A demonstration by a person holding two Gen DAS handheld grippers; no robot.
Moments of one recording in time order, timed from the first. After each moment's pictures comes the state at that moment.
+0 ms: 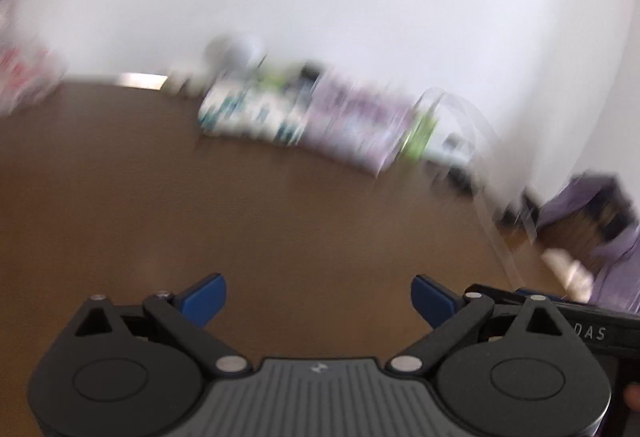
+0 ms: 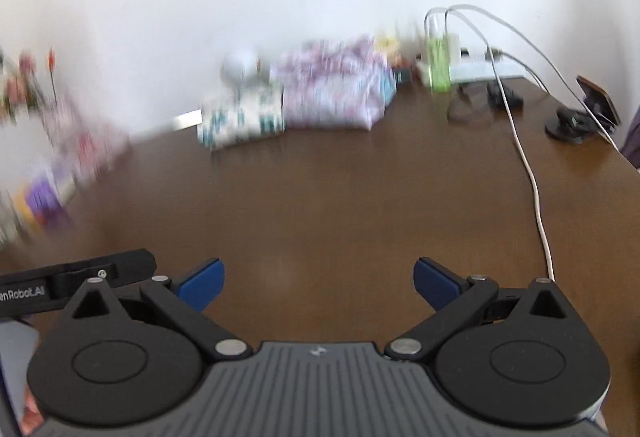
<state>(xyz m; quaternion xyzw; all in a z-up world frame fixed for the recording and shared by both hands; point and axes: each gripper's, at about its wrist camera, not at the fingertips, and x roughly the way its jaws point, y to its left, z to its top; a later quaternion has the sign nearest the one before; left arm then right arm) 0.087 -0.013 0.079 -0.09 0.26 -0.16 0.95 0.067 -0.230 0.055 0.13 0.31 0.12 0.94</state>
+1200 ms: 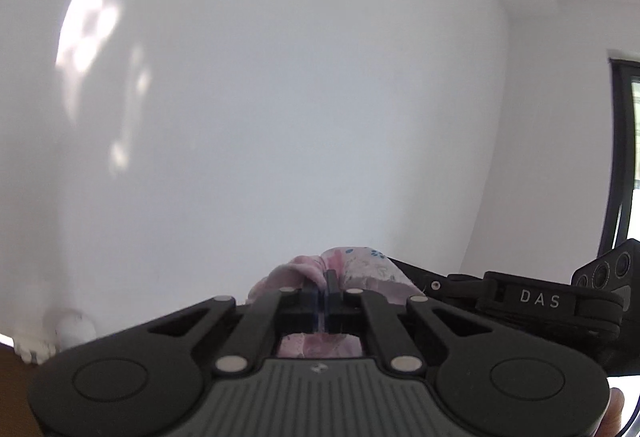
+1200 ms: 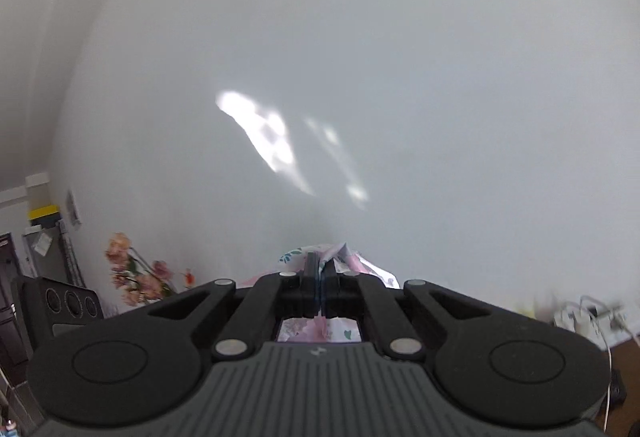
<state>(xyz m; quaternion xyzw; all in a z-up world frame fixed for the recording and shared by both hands) 0.097 -0.032 0.352 -0.15 0.02 -0.32 0.94 0.101 -0.240 0.348 0.17 0.06 0.30 0.94</state>
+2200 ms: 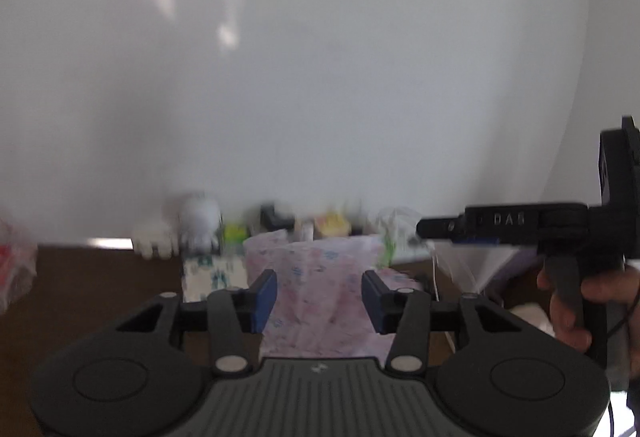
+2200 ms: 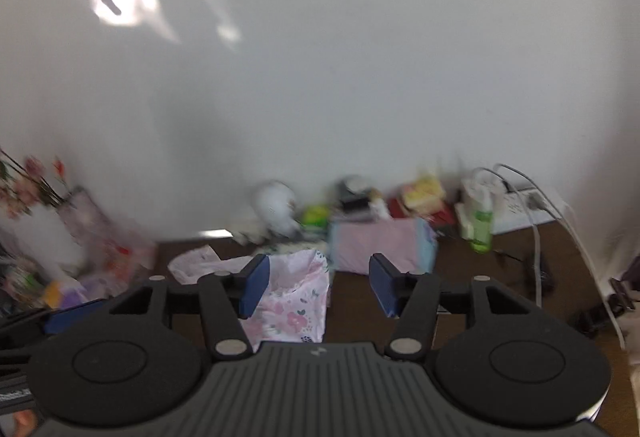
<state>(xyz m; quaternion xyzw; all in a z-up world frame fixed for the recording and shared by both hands) 0.132 0.020 0.194 -0.04 0.31 -0.20 0.93 0.203 -0.252 0.223 0.09 0.32 0.12 0.94</state>
